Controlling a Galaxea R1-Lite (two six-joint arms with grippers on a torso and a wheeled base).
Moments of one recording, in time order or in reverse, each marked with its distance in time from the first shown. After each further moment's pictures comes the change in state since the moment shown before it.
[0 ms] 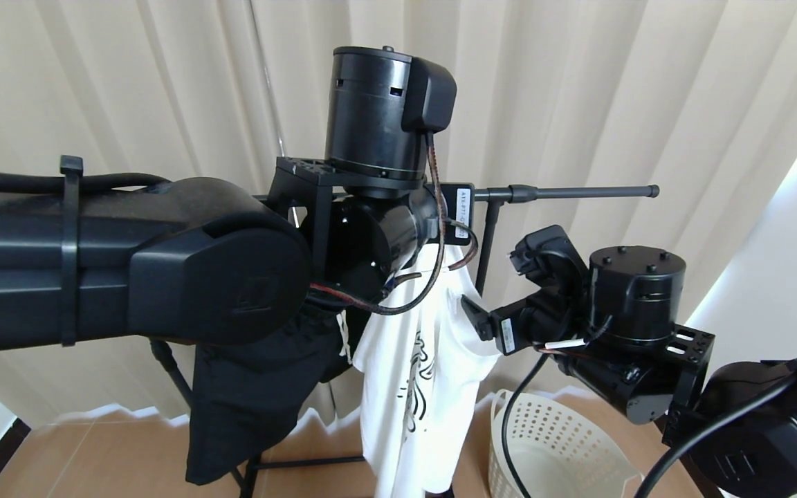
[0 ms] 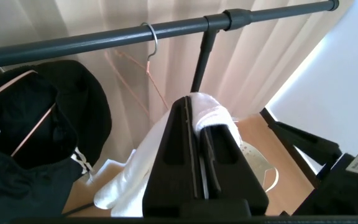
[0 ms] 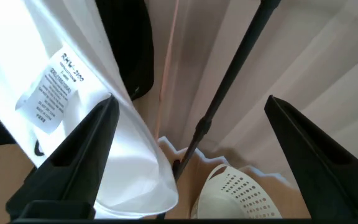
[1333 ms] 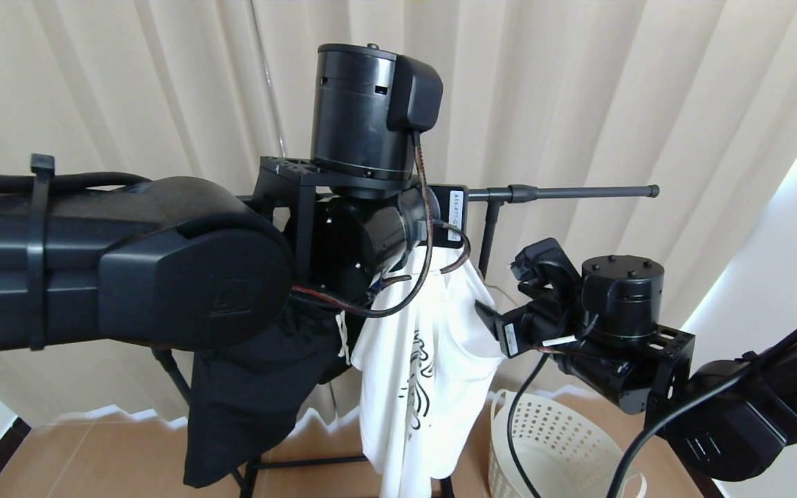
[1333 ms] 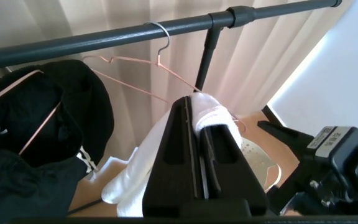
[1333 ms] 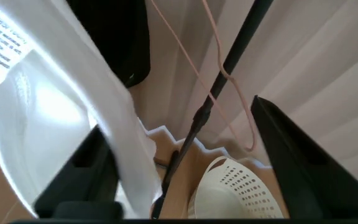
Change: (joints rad) left arm 0.007 -0.027 0.034 0.002 -0.021 0.010; right arm -0.082 0.071 0.010 -0.043 0.092 -0.013
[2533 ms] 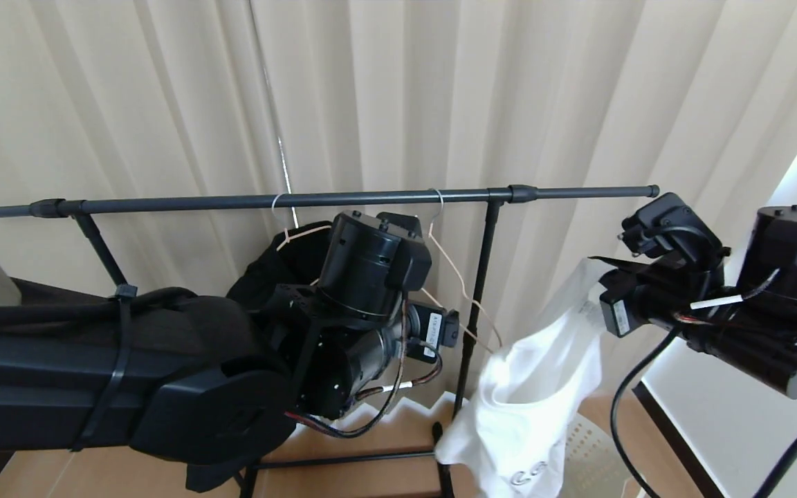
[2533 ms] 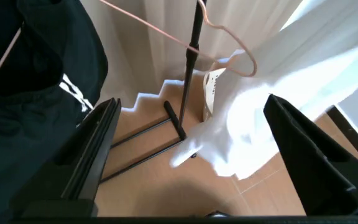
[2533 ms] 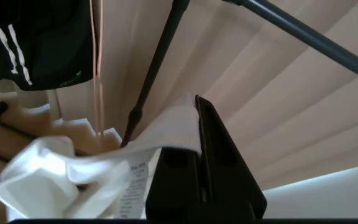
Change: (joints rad) left arm 0.001 -0.009 0.363 -0.104 -0.080 -0.031; right arm -0.204 -0.346 0.079 0.195 0.143 -0.272
